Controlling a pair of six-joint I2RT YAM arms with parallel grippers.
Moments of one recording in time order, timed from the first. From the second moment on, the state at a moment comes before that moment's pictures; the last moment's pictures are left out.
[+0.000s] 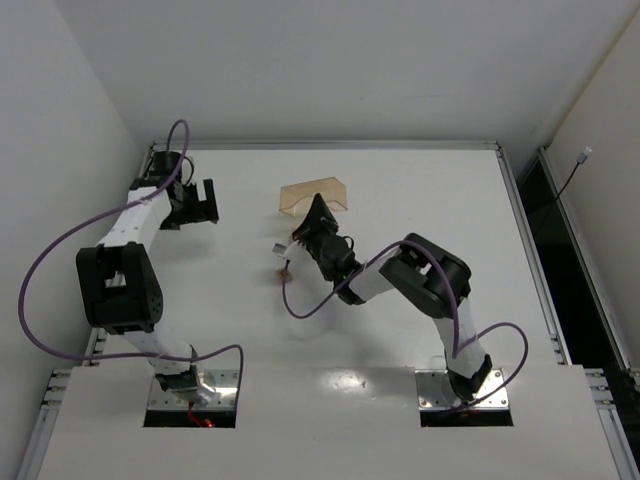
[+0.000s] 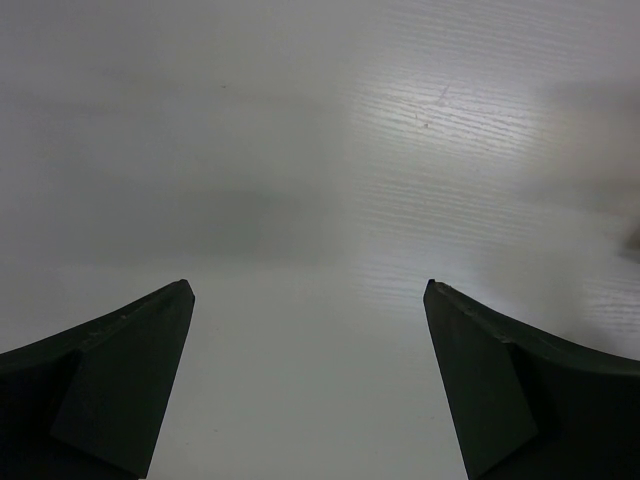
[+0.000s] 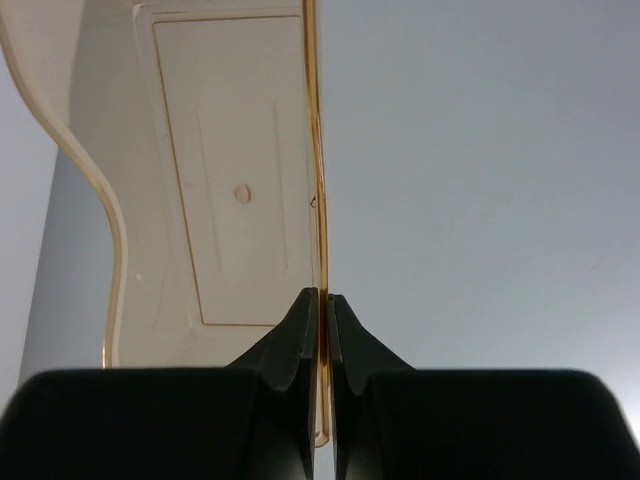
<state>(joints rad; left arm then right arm) 0.12 1.66 1.31 -0.67 0.00 -0.11 0.87 2.11 0.89 1.28 0.52 -2.09</state>
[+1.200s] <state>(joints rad) 0.12 1.65 1.29 -0.66 0.08 -0.08 0.70 2.07 1.97 0.00 0.82 -1.21</state>
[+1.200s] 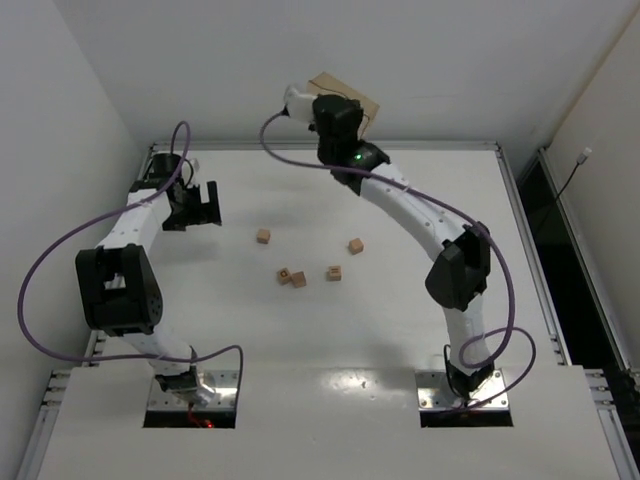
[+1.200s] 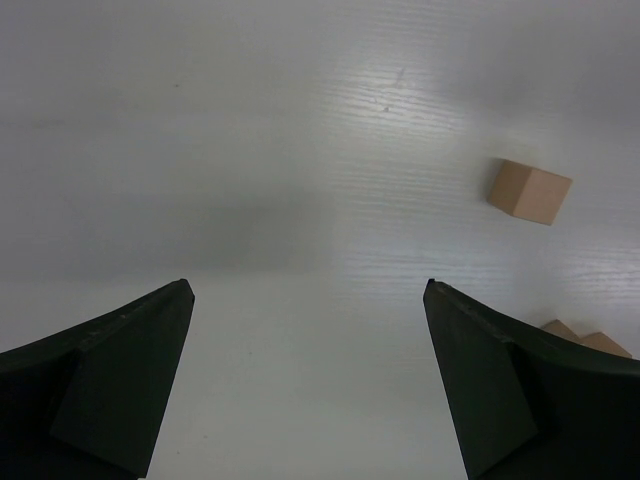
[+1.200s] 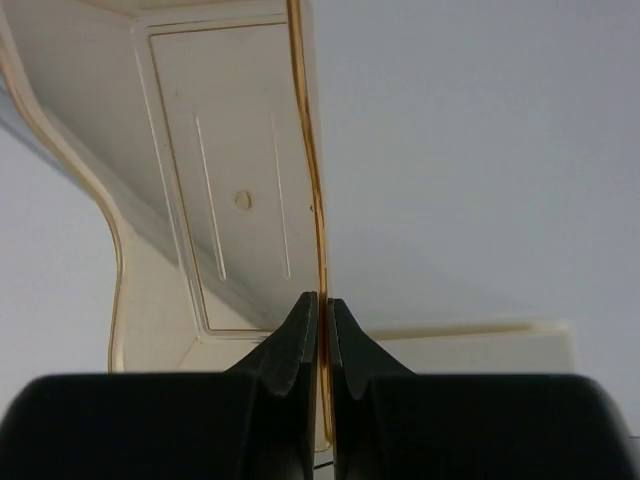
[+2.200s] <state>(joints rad) 0.12 1.70 1.39 -0.67 0.13 -0.03 0.27 2.05 1.54 -0.71 -0.26 -0.41</state>
